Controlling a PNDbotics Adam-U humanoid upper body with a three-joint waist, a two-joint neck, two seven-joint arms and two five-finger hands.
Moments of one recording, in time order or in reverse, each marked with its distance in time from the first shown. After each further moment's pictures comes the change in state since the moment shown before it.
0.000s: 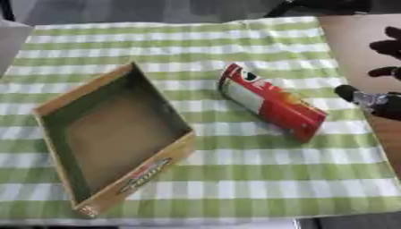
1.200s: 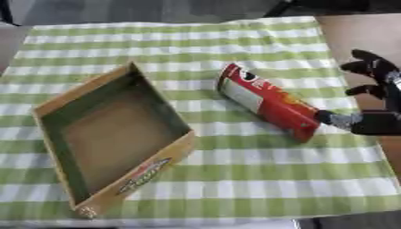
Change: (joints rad) left arm 0.000 0.000 0.000 0.000 0.000 0.002 -0.004; right arm 0.007 -0.007 0.080 0.000 0.058 0.099 0.078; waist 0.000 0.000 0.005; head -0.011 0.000
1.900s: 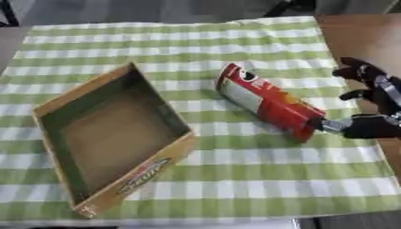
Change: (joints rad) left arm 0.000 0.000 0.000 0.000 0.000 0.002 -0.002; right arm -0.018 -0.004 0.028 0.000 0.037 0.077 0.040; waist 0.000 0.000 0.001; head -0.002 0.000
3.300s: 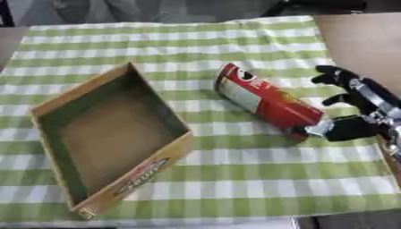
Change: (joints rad) left arm 0.000 0.000 -0.001 0.000 0.000 0.000 -0.001; right arm -0.054 -0.005 0.065 0.014 0.024 0.089 0.074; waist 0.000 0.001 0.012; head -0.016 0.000
